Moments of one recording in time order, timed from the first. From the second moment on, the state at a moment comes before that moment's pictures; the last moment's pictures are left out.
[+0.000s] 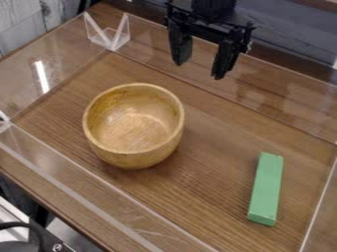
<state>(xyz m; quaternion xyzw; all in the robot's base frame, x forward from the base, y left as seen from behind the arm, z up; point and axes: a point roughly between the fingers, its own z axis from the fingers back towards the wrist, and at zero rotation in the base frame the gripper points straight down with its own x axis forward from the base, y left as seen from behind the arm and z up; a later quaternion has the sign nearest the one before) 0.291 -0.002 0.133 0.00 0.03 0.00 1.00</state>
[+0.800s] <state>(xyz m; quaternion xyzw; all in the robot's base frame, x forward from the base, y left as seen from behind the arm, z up) 0.244 -0.117 0.076 -0.02 0.04 -0.05 1.00</state>
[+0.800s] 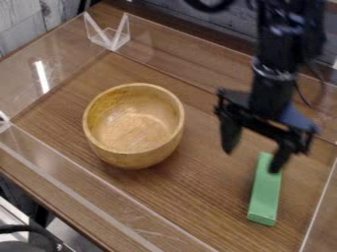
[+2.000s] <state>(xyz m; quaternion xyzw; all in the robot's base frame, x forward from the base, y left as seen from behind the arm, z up) 0.241 -0.136 0.036 -0.04 0.01 -0.06 1.00</state>
